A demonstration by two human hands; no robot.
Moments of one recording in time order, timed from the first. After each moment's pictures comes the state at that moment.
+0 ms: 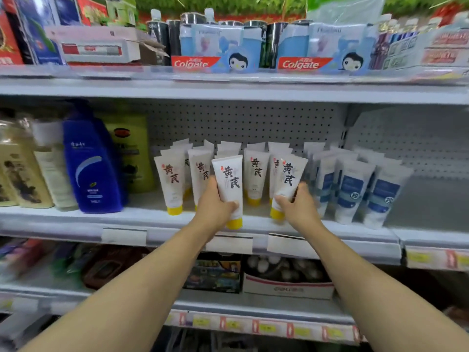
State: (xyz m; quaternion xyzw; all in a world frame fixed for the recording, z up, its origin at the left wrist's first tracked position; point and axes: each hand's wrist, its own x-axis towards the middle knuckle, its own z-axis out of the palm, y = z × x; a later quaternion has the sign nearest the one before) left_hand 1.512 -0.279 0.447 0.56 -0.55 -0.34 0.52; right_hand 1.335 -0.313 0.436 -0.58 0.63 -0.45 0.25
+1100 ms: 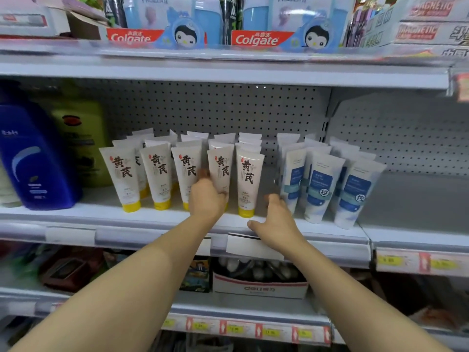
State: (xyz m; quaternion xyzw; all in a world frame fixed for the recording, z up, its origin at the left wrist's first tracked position) left_hand 1.434 -0.339 0.430 0.71 -0.54 -0.13 0.42; right_hand 1.290 -0.313 0.408 -0.69 0.64 -0.29 0.18
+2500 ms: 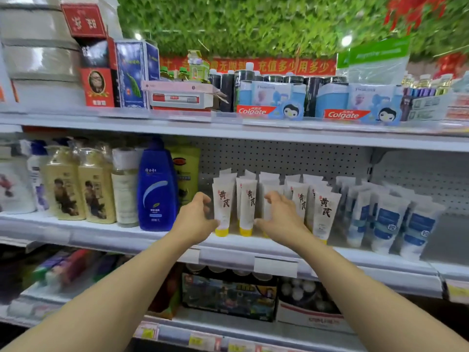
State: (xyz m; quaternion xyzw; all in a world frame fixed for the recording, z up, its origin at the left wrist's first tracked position) left_hand 1.654 -0.223 0.486 0.69 -0.61 -0.15 0.37; right_hand 1.465 -0.248 0.494 -0.76 0.56 -0.29 0.13
